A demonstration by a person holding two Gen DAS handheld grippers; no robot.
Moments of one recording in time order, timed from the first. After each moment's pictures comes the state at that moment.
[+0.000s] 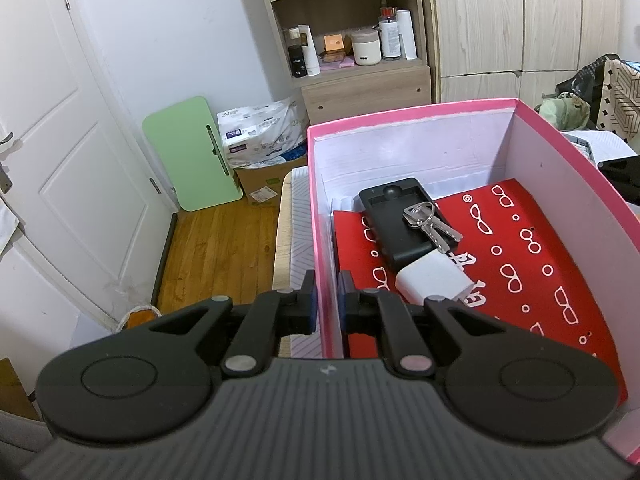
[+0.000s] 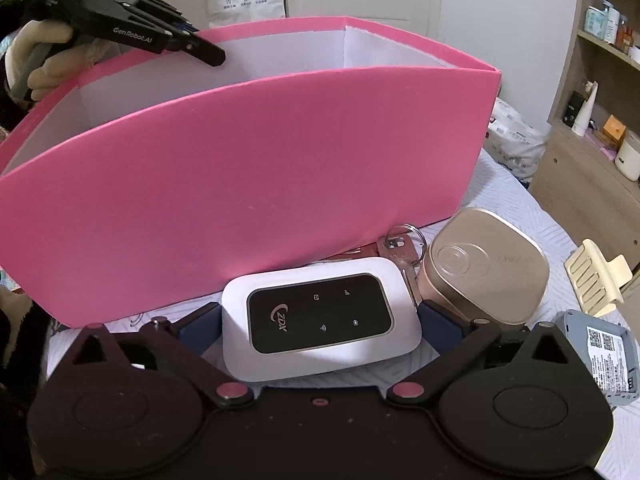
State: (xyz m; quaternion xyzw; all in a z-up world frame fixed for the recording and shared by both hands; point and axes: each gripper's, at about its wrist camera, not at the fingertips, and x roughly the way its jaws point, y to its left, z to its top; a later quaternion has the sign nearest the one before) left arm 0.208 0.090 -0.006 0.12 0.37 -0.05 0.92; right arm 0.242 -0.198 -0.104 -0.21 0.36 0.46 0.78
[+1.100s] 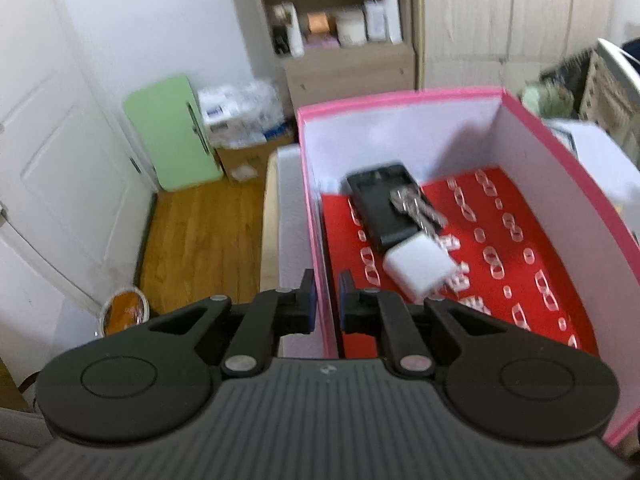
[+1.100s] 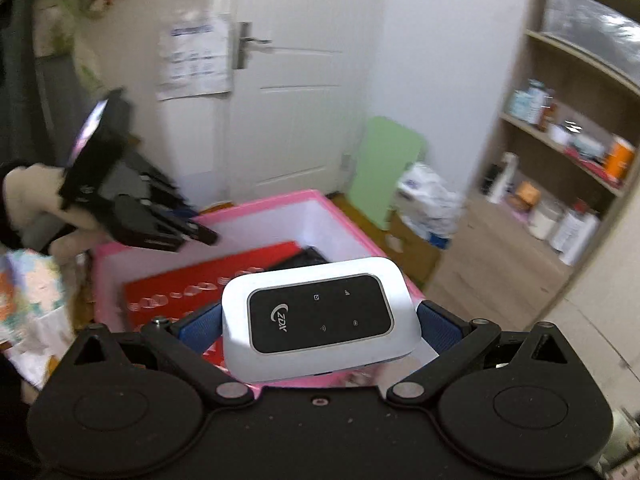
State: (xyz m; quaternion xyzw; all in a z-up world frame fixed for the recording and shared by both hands) left arm 0.213 0.098 0.002 0.11 0.42 -0.08 0.90; right arm 0.194 -0.143 0.064 -0.21 0.30 0.39 0.84
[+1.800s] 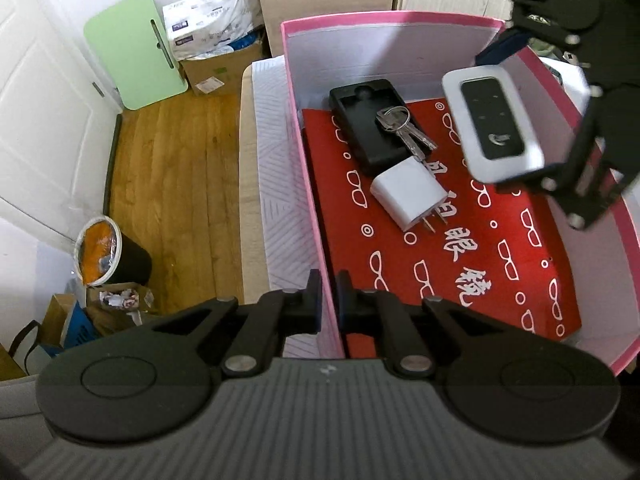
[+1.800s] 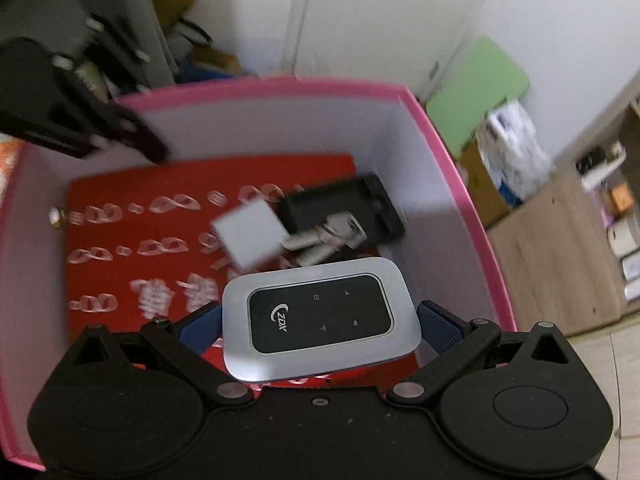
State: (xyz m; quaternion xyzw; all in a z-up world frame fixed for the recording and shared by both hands) left arm 0.229 0.111 -0.001 0.09 0.55 -0.11 0.83; right arm 0.287 -0.048 -0.028 -0.38 0.42 0.42 0.71
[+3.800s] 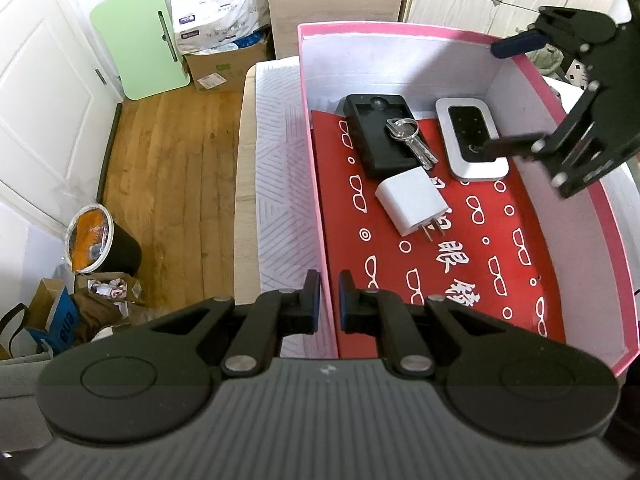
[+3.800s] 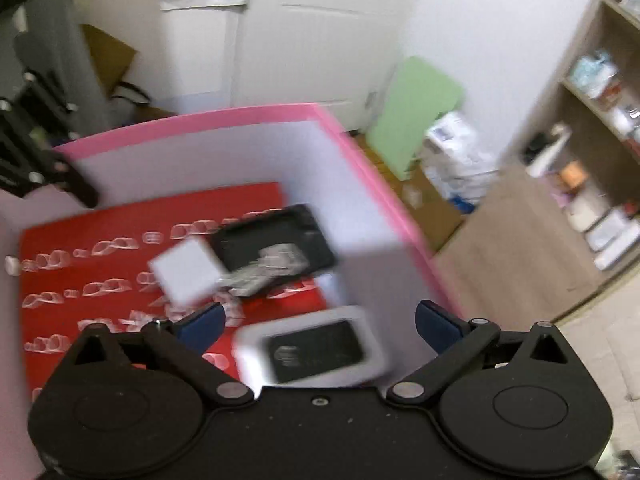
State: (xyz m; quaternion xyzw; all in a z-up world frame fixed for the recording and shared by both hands) left arm 0.230 0.118 -0.001 0.06 0.54 -0.10 0.83; right arm 0.296 -0.111 -0.011 -0.27 0.36 0.39 0.80
